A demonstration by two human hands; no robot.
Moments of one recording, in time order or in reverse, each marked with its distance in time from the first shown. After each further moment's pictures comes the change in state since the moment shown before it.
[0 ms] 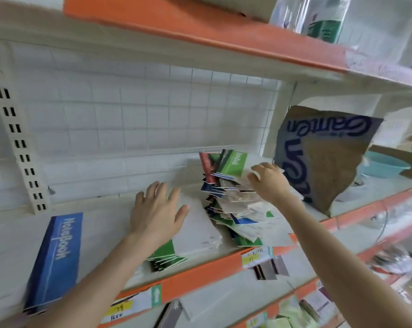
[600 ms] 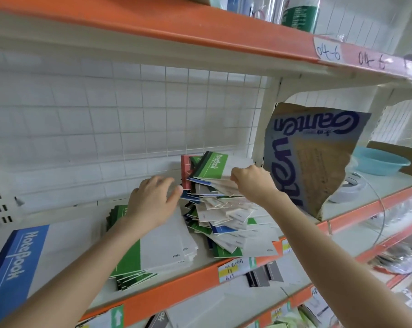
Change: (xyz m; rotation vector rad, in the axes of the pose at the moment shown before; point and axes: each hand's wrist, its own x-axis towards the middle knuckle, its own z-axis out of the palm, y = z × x) left_hand 0.056 0.047 -0.004 -0.286 -0.012 -0.092; right_hand 0.018 0.021 -0.013 -0.208 -0.066 -0.263
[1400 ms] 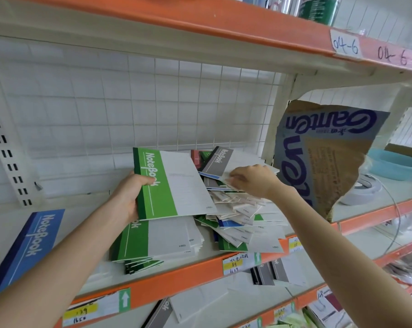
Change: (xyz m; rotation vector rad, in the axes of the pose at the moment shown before) left_hand -0.019 -0.016 -0.036 -1.371 -0.057 -0.720; right_hand 0.012 0.004 0.014 0.094 -0.153 -0.098
